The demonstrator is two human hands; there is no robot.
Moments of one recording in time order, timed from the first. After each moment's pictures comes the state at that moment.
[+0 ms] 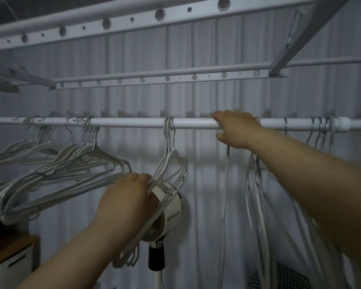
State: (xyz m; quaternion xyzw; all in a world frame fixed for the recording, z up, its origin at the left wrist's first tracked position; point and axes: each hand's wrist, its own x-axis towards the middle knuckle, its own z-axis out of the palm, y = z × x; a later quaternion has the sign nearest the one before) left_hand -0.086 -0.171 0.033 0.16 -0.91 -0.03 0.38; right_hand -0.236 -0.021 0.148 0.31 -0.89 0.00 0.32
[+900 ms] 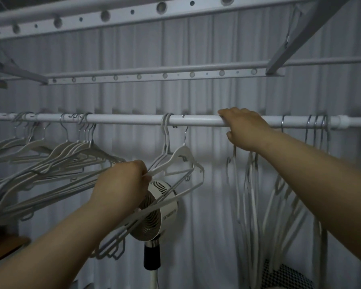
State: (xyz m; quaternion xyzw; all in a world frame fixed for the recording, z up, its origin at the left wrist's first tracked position) left_hand -0.097 -0.181 0.051 0.14 -0.92 -0.05 0.37; right_hand -0.242 0.001 0.138 0.31 -0.88 0.02 0.36
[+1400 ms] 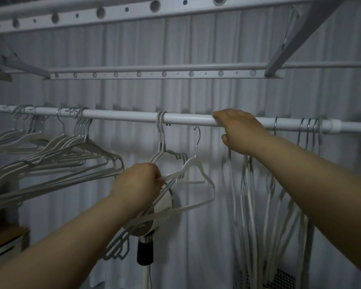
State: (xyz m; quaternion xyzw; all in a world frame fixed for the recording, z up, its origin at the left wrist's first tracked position) left_hand -0.126 -0.154 0.046 0.16 -0.93 -0.09 0.31; right_hand -0.240 0.012 0.136 0.35 -0.86 0.02 0.36
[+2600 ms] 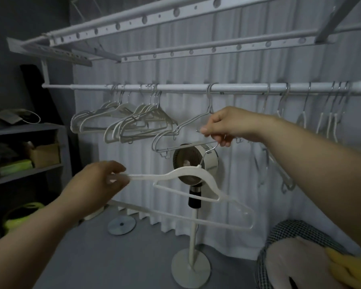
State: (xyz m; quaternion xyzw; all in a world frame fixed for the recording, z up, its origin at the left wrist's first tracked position) left_hand 0.143 -0.176 -0.024 0.28 -0.89 -0.16 0.31; right_hand -0.062 -0.009 0.085 0.51 -0.79 0.34 -0.09
